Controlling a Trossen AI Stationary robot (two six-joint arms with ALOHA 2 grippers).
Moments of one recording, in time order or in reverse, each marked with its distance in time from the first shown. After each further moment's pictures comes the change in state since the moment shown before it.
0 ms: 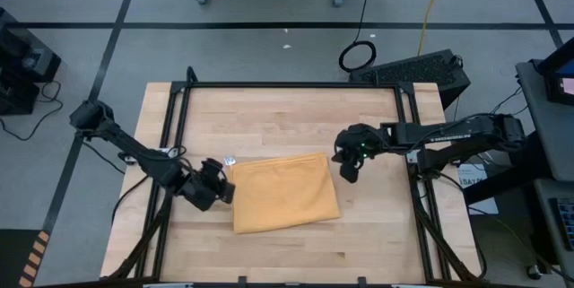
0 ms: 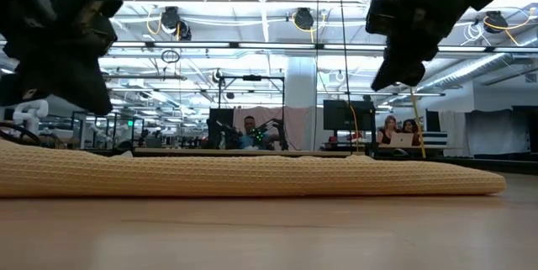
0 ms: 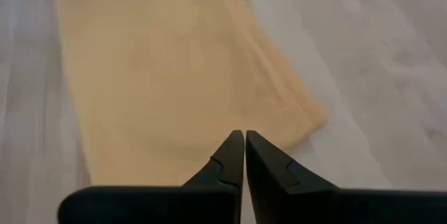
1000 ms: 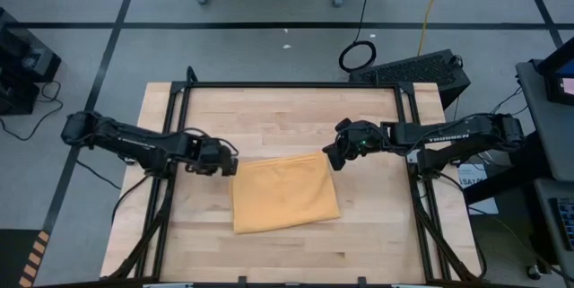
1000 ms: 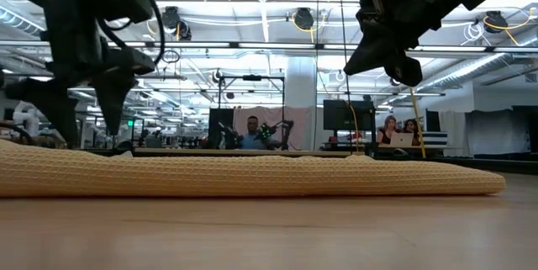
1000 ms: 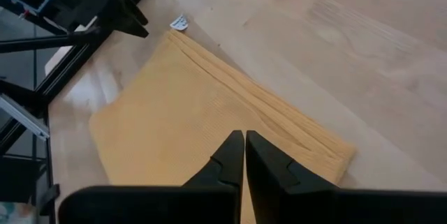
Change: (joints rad) left arm 0.503 -0.013 0.052 -0.307 0.472 0.126; right arm 0.000 0.013 0.000 0.187 0.105 0.429
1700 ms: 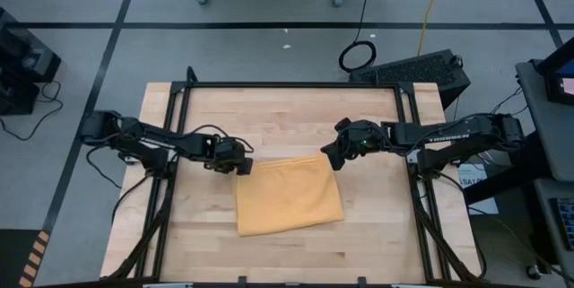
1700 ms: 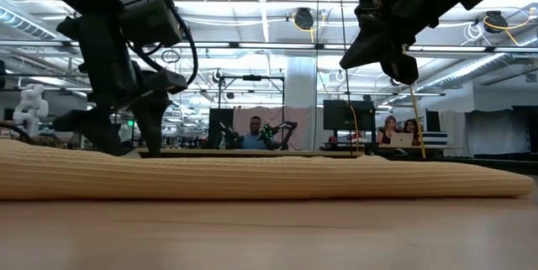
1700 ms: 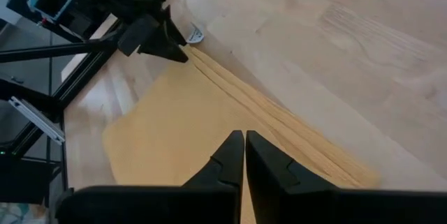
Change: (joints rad) left arm 0.079 0.227 -0.016 0.335 0.026 0.165; right arm 0.000 0.000 0.000 0.043 -0.011 0.008
